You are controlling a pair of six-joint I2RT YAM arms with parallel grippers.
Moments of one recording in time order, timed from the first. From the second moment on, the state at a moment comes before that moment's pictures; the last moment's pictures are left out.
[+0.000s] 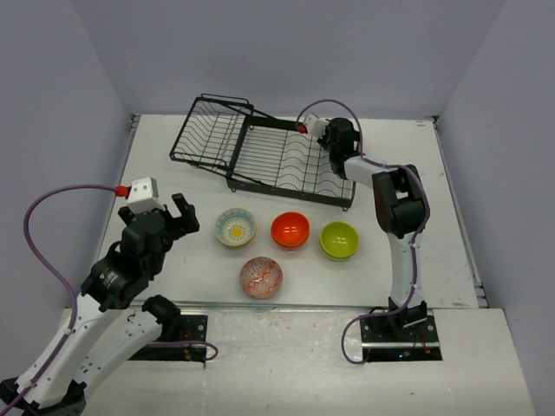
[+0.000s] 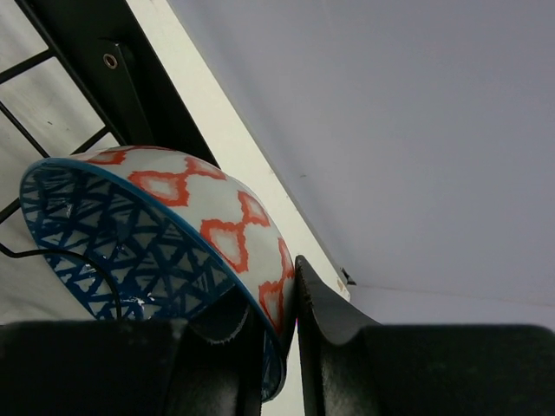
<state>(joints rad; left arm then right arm) -0.58 0.55 0.82 -0.69 -0.62 -0.48 0.31 2.25 1.57 0.35 0.32 -1.04</state>
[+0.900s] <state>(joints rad) -0.57 0.53 0.82 -0.67 -0.61 -0.48 0.35 2.22 1.39 0.91 0.26 -1.29</state>
